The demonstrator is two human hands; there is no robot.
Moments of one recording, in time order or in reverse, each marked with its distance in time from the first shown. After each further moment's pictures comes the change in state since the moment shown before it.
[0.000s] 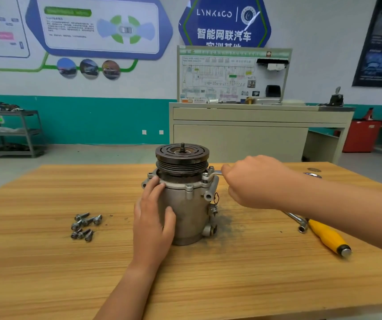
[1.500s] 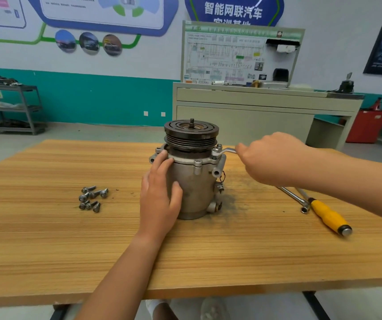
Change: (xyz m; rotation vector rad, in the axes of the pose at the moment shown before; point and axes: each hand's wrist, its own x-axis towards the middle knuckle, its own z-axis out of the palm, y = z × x) left_hand 0.000 0.000 -0.002 0.012 -0.023 0.007; right_hand 0.000 0.001 0.009 -0.143 -0.064 0.035
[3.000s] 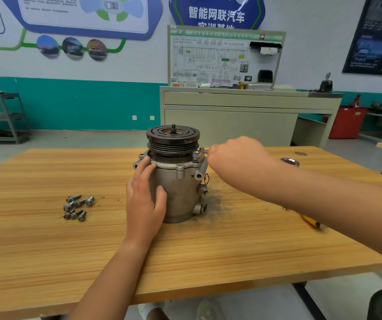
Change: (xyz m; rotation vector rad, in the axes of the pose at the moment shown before) left_hand 0.001 0.003 0.002 0.021 0.030 -0.002; right_hand -0.013 -0.020 -0.036 0.031 -0.037 0.023
